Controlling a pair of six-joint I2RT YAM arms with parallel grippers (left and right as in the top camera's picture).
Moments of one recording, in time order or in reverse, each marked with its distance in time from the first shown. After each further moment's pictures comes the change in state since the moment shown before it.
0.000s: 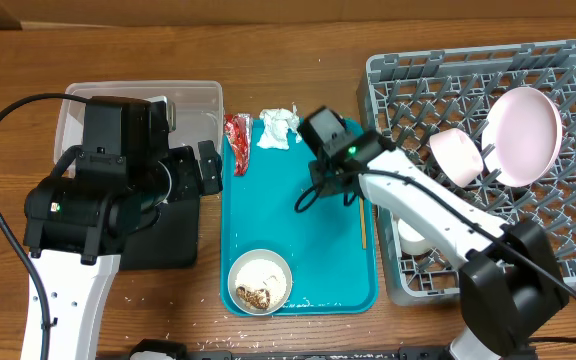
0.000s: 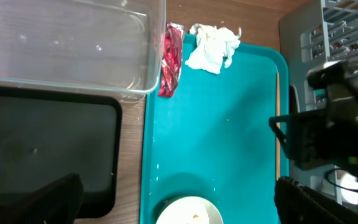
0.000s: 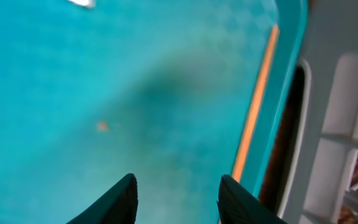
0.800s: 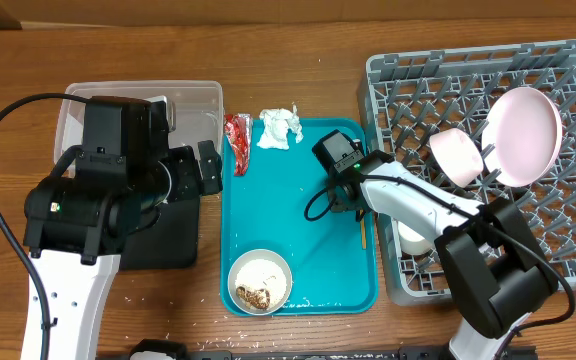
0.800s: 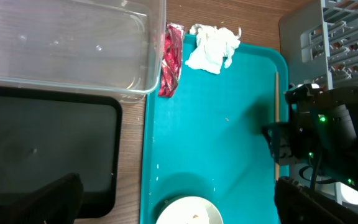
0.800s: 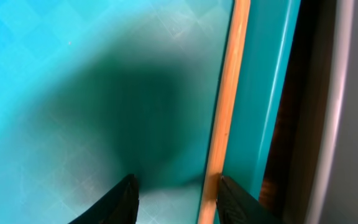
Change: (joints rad) left arm 0.000 0.000 0.000 0.000 0.000 0.000; right arm -0.049 0.074 -0.190 0.166 0.030 0.034
